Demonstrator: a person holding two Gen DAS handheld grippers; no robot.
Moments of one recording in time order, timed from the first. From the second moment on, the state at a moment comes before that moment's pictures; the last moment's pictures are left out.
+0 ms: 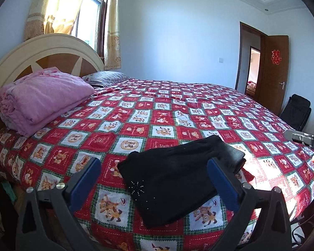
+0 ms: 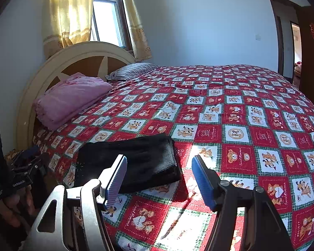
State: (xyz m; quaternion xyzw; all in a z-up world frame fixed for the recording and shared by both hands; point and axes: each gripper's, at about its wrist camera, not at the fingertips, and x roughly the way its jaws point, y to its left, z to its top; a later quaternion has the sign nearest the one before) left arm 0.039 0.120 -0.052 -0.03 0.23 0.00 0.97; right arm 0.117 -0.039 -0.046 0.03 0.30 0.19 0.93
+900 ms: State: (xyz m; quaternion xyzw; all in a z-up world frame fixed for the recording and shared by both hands) left arm 0.039 0.117 -0.051 -0.01 0.24 0.01 0.97; right arm 0.115 -0.038 -0.046 0.02 0.30 0.19 0.93
